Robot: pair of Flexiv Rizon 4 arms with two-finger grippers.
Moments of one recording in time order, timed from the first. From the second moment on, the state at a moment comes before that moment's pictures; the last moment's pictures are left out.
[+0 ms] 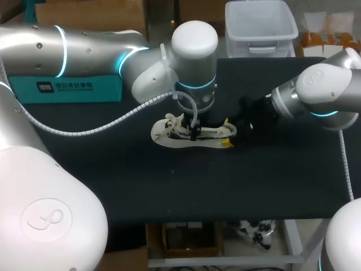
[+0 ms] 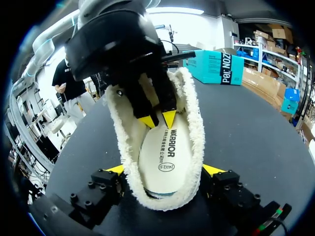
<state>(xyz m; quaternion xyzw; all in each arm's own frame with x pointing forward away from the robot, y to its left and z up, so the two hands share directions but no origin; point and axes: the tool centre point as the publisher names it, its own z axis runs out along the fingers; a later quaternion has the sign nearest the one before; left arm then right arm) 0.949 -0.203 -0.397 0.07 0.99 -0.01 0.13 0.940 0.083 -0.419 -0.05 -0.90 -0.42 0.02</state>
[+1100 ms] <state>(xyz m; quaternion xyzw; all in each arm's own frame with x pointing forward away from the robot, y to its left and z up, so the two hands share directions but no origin) 0.966 -0.215 -0.335 0.10 0.99 -0.09 0.09 0.937 0.084 -0.418 -0.05 -0.90 -0.43 0.03</state>
